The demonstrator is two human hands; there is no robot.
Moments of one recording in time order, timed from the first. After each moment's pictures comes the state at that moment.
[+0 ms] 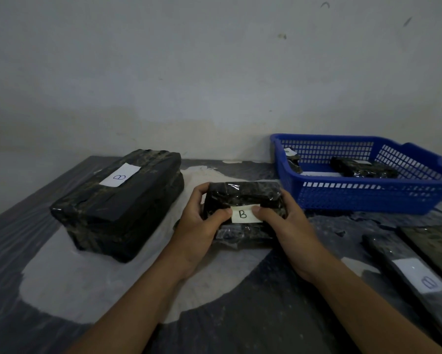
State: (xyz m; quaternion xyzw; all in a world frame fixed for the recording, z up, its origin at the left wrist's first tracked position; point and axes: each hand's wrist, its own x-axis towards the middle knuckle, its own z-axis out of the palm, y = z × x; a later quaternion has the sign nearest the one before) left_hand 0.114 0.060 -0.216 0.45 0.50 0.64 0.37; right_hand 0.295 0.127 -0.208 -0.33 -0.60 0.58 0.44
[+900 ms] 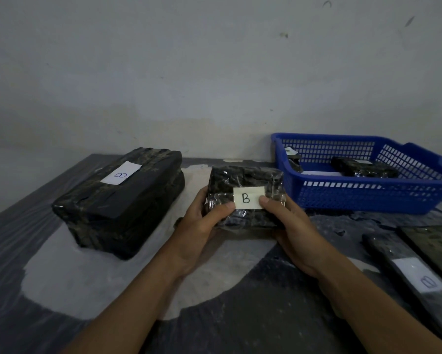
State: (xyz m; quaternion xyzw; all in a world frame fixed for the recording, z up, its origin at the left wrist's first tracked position) left_hand 0.116 0.059 -0.212 0.44 0.46 0.63 0.44; right_hand 0.299 0.128 -0.202 -0.27 -0.54 0.68 0.40
